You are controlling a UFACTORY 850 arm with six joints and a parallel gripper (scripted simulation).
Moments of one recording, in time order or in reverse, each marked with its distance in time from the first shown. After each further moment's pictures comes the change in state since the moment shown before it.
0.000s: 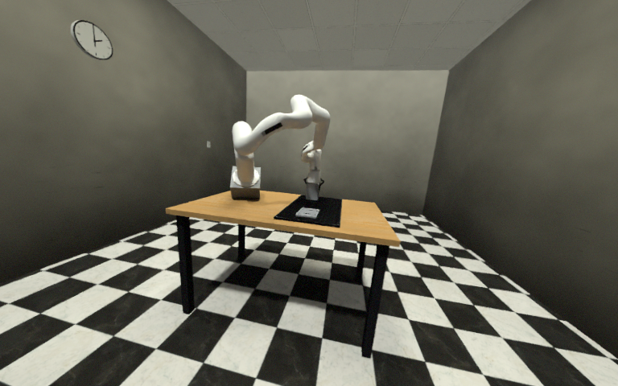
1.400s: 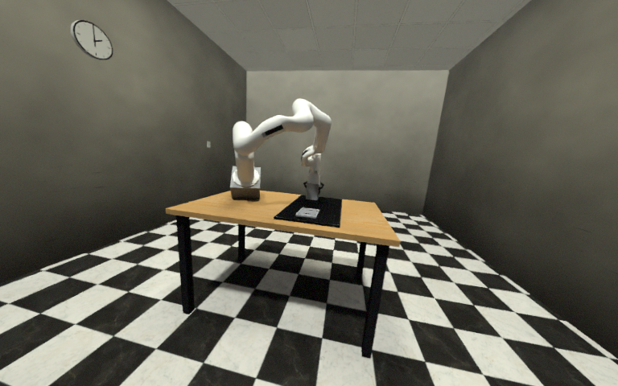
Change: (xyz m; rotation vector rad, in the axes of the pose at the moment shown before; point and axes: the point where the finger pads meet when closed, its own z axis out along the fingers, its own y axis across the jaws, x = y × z) arm 0.000 0.000 0.031 0.000 0.000 0.000
